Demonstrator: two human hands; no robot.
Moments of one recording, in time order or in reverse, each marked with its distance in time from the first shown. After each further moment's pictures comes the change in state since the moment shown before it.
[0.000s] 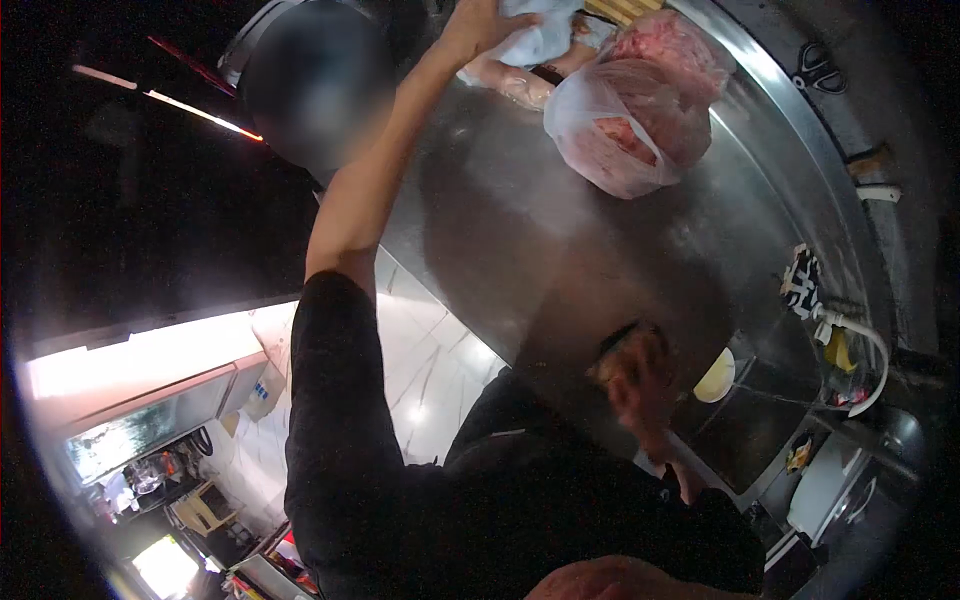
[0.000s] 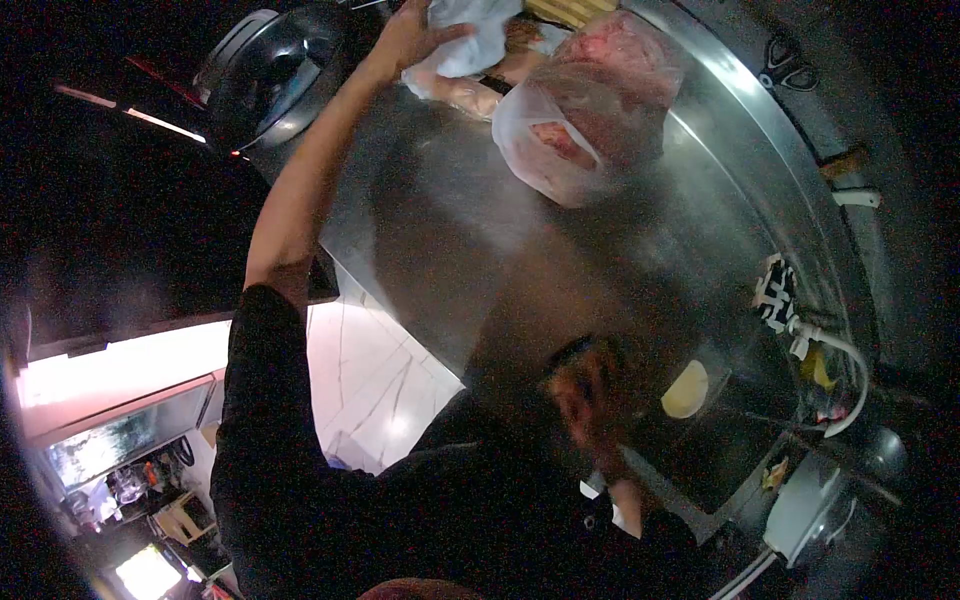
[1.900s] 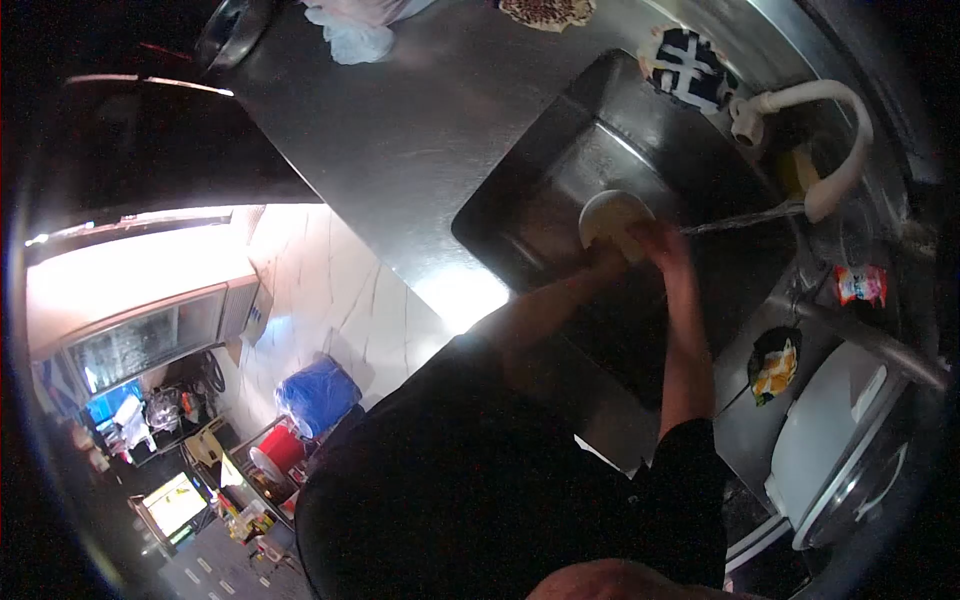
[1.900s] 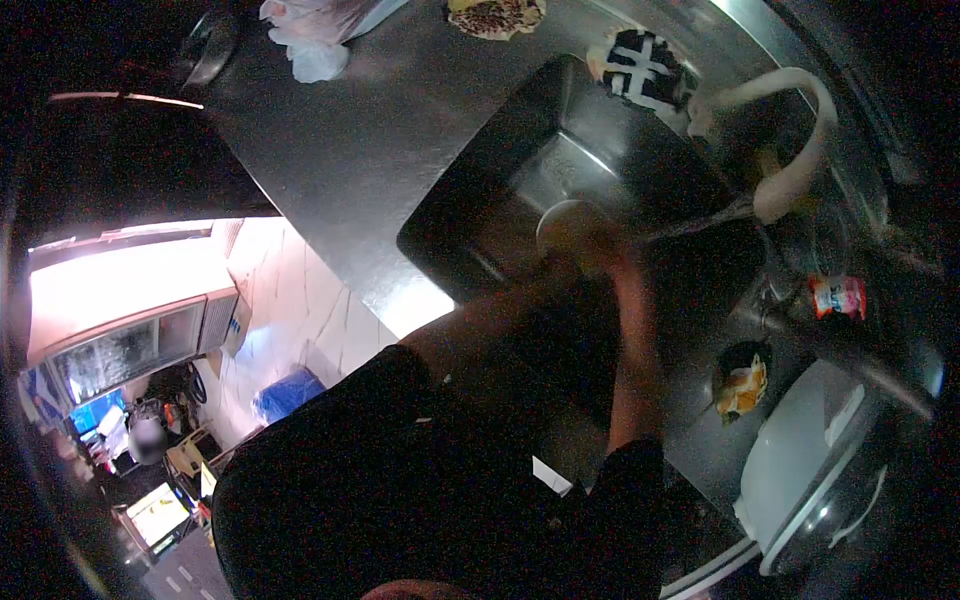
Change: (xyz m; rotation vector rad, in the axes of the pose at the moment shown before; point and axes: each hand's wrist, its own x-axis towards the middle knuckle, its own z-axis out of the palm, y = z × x) left_hand -0.505 0.710 0.416 -0.013 -1.153 -0.540; right_hand -0.272 0.465 0.075 1.589 -0.156 0.755
